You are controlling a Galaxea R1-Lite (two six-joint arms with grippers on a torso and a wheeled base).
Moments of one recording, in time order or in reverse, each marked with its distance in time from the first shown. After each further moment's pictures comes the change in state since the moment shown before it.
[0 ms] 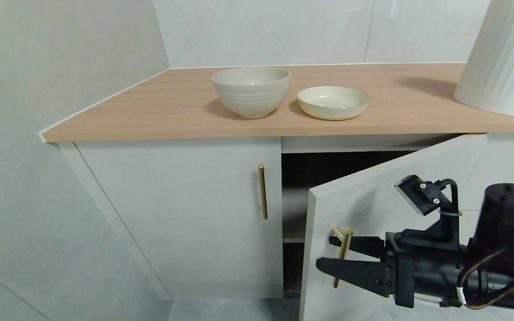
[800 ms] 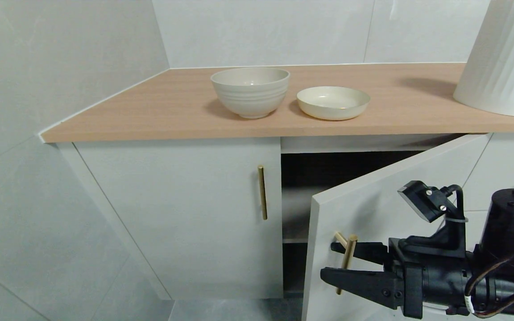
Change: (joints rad) left arm -0.003 0.047 -0.192 0.074 -0.306 -0.007; right arm 0.016 -0.007 0.026 -0.004 0.026 0.000
